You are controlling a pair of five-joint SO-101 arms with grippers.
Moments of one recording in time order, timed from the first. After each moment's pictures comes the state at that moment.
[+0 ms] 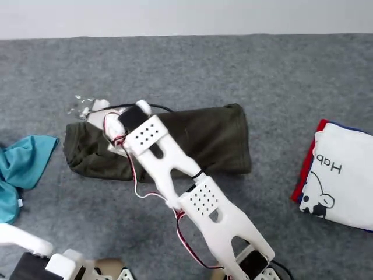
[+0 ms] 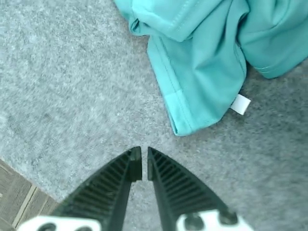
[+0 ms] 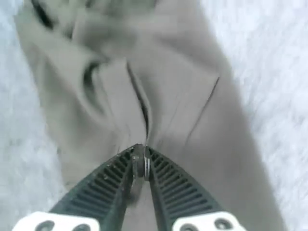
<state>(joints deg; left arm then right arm) -72.2 -12.5 20.4 75.6 -31.8 -46.8 65.8 -83.5 92.2 28.3</state>
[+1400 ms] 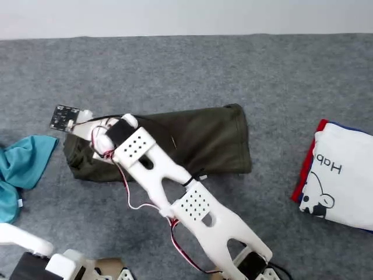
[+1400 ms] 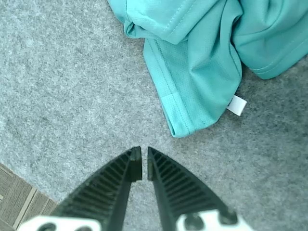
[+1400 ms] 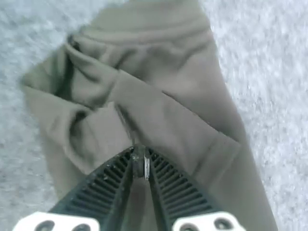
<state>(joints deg) -71.9 -12.5 20.4 75.6 -31.8 -51.5 70.3 -85.5 84.6 28.4</state>
